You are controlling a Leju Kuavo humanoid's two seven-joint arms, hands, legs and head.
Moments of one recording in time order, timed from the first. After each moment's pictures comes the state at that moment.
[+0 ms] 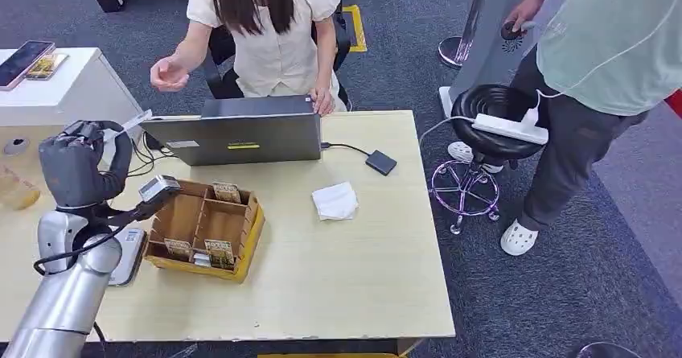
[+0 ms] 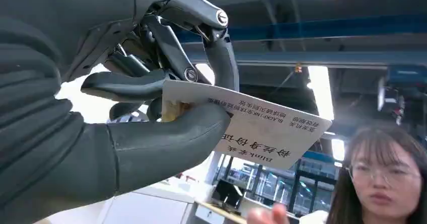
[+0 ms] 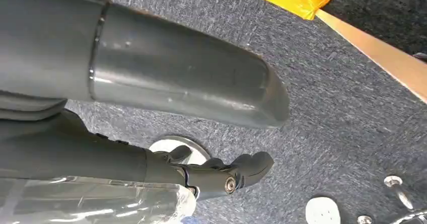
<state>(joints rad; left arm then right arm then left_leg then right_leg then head) -0.39 0.28 -0.07 -1.31 -1.02 0.64 -0.29 -0.10 0.08 -0.72 -0.22 1.23 -0.48 -0.41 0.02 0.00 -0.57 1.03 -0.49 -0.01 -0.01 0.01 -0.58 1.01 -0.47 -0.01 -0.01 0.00</state>
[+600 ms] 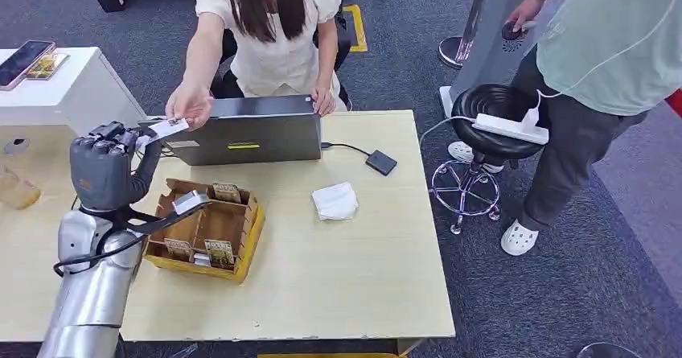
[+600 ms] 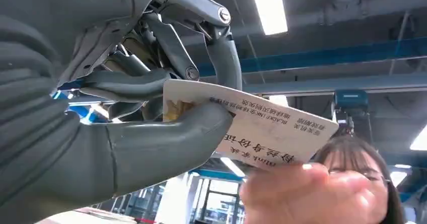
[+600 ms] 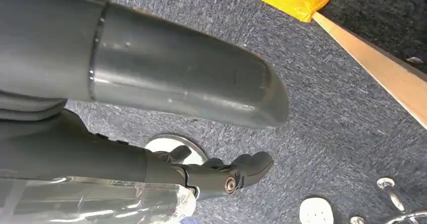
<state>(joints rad) -0.40 0.09 0.11 -1.33 -1.24 0.64 -0.51 -0.10 0.09 -0.69 -0.22 1.23 -0.48 -0.40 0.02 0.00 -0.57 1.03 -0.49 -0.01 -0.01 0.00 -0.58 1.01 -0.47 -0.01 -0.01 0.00</state>
